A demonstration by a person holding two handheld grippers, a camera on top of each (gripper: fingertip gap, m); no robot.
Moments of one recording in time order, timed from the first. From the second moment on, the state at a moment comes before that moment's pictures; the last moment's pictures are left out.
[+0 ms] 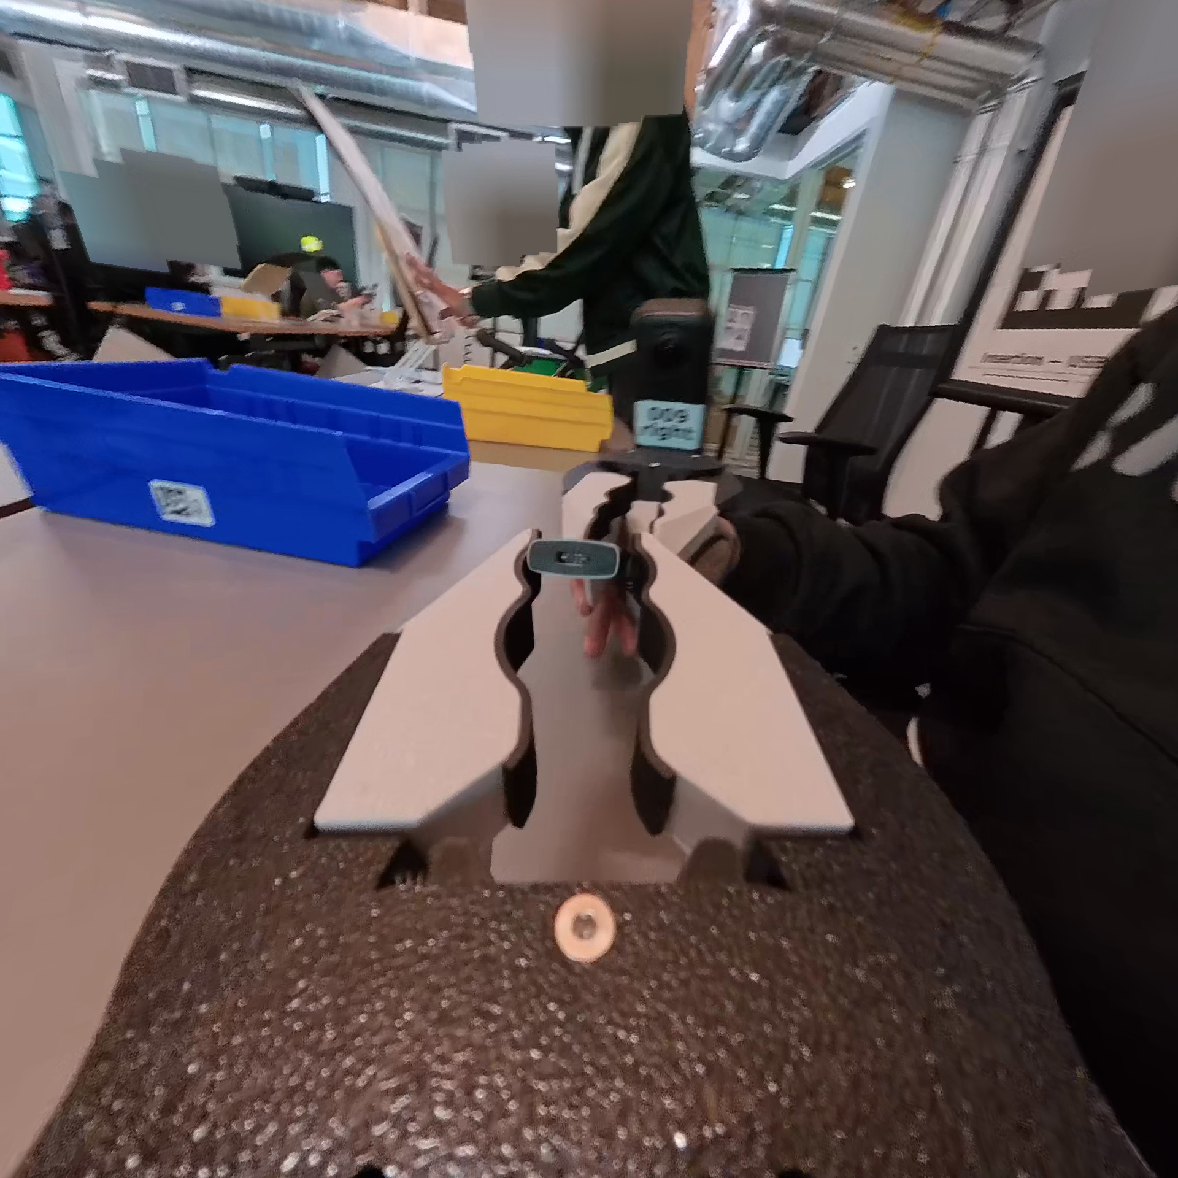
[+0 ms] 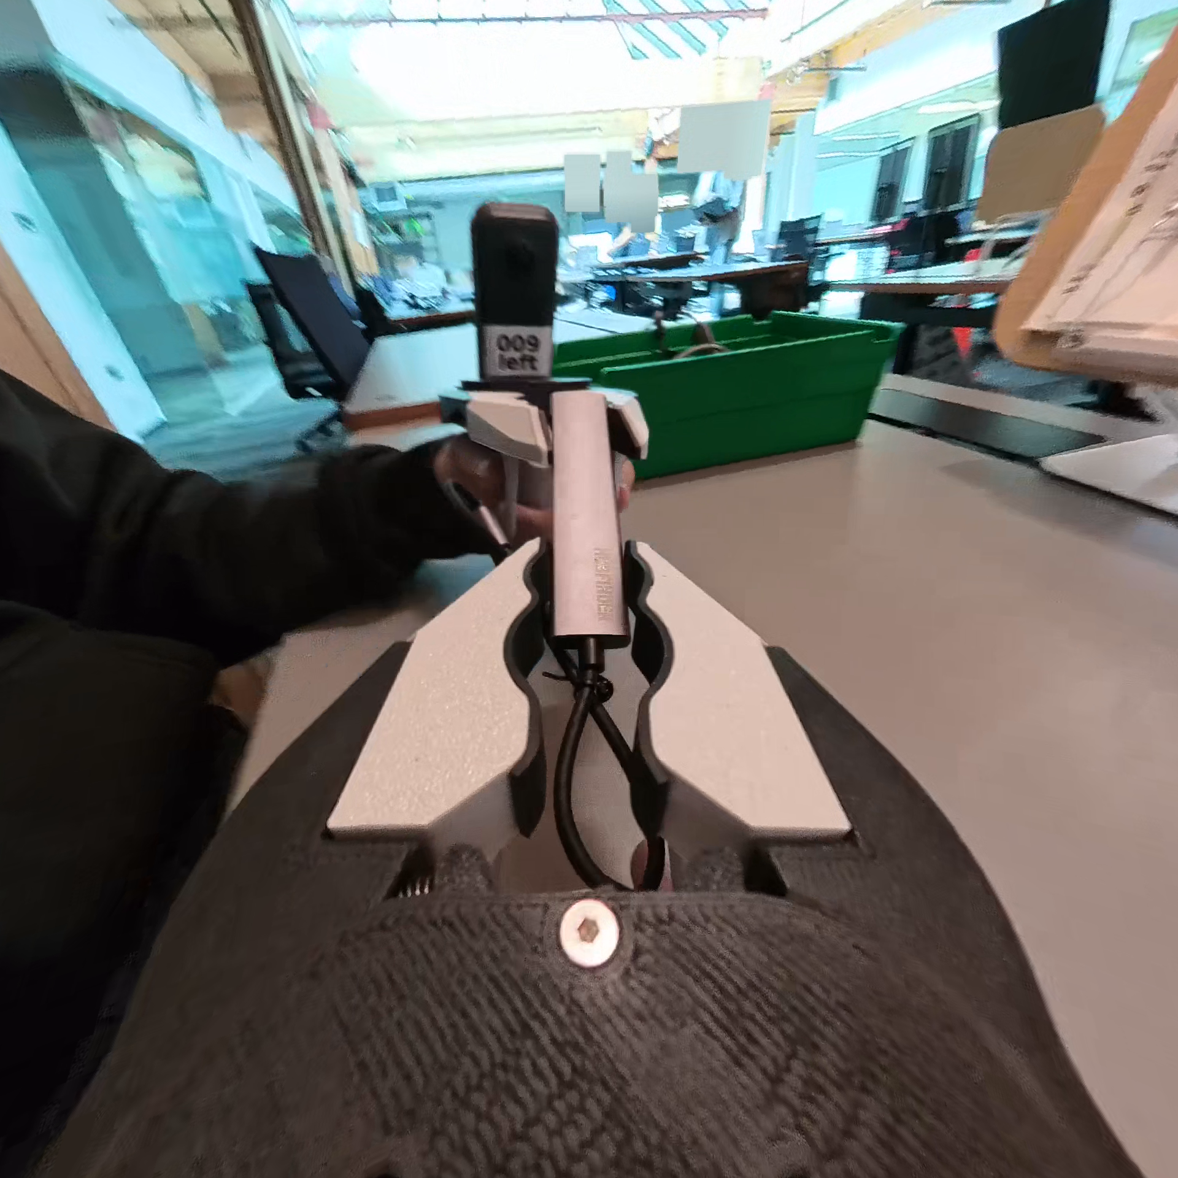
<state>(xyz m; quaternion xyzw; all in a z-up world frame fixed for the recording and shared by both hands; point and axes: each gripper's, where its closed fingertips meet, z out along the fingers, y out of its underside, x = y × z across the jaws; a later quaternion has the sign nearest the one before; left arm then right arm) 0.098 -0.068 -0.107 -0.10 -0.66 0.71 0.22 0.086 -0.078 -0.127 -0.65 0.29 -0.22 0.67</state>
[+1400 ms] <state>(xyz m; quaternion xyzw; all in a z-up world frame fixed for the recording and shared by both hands) 0.134 -0.100 -0.116 0.31 -0.50 0.59 0.55 0.096 -0.112 -0.120 -0.64 0.23 -0.45 0.58</state>
